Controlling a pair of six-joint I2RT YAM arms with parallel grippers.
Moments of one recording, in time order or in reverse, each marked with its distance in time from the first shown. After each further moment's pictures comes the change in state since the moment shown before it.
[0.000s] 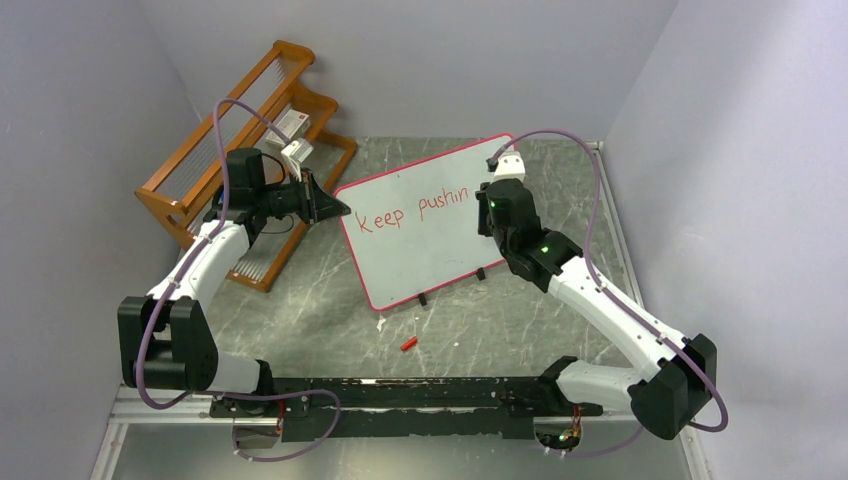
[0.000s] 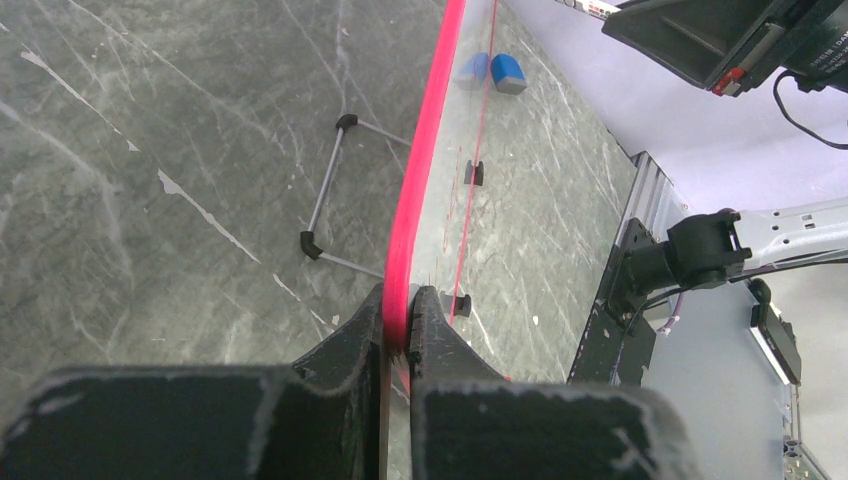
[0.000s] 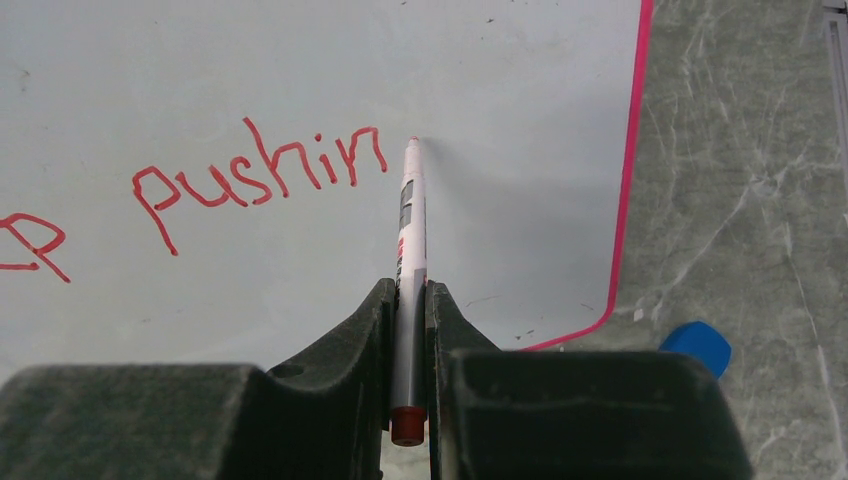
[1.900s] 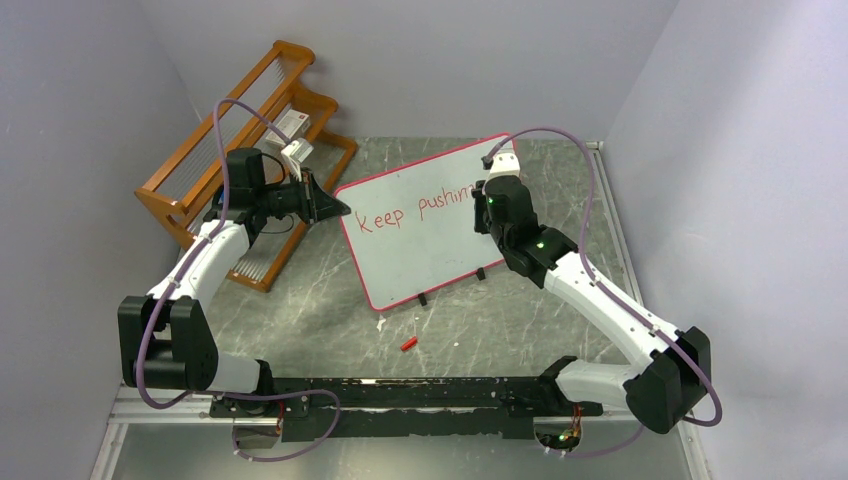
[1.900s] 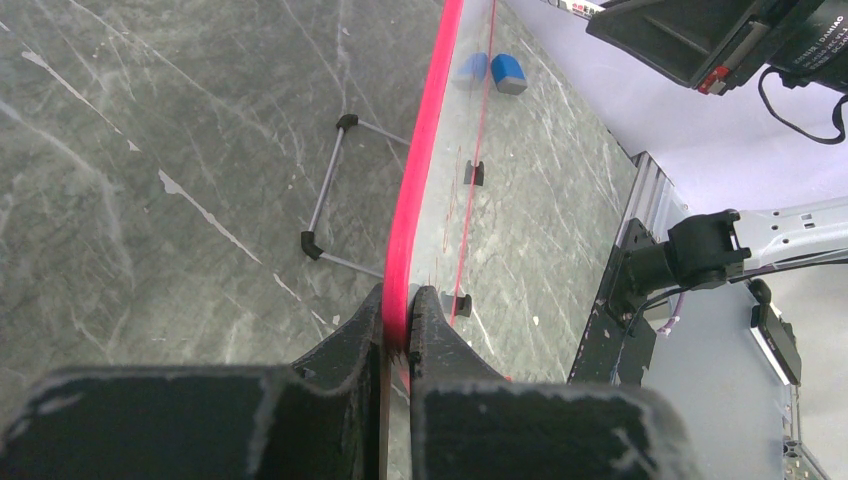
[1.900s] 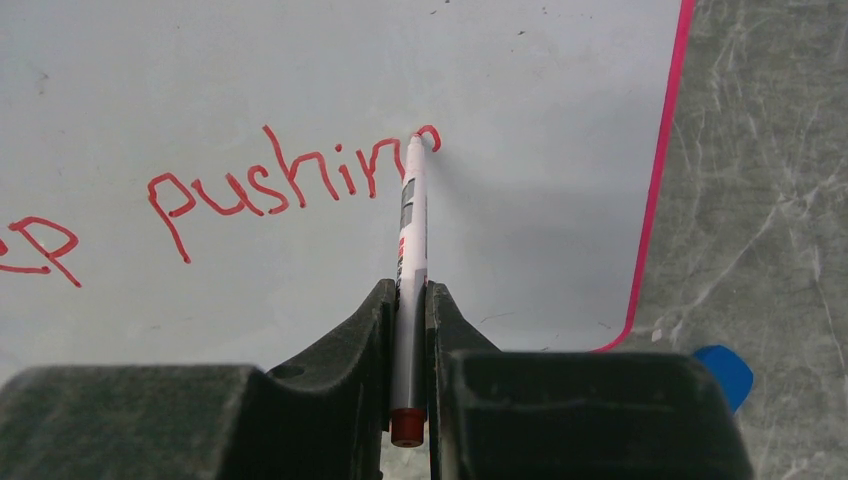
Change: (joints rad) left arm 0.000 0.001 0.001 0.000 0.000 0.000; right arm -0.018 0.041 0.000 0.054 -0.063 -0.018
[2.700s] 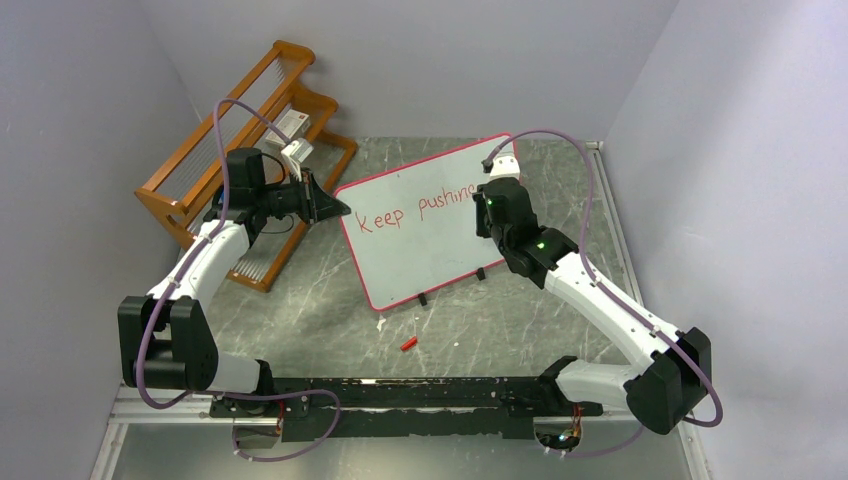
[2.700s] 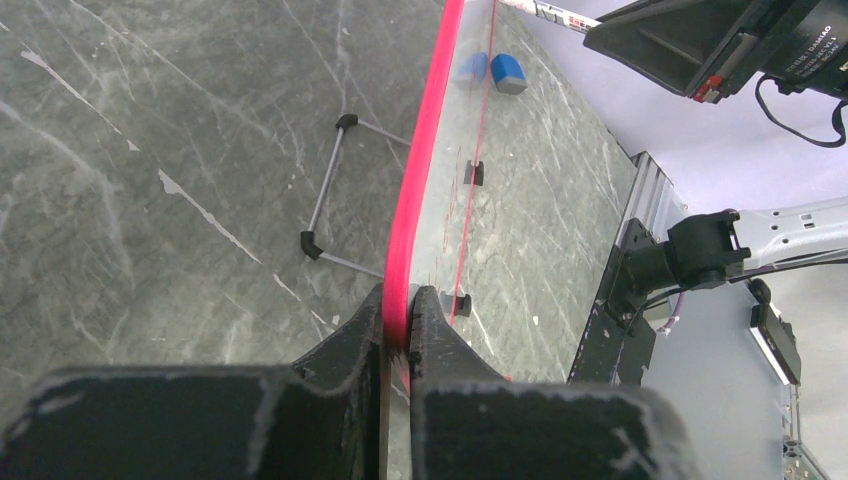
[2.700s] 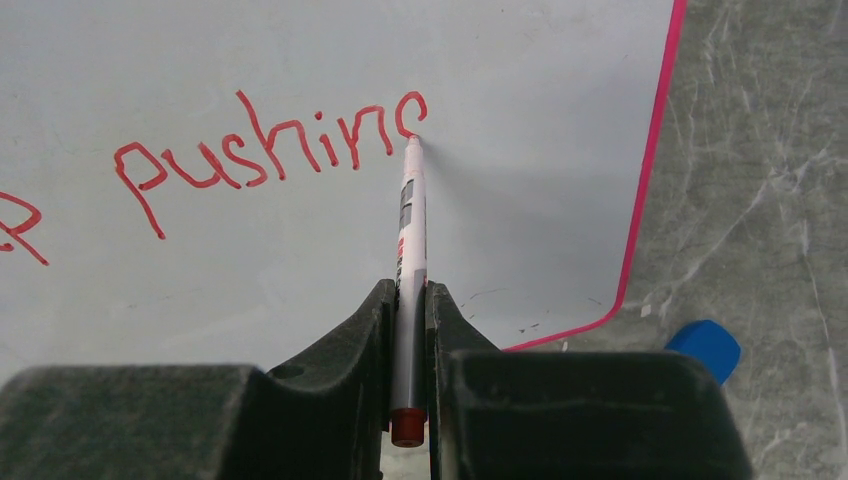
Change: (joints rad) left arm 0.000 0.000 0.000 -0.001 0.000 0.000; right arm 0.000 -0.005 0.000 -0.057 0.010 0.005
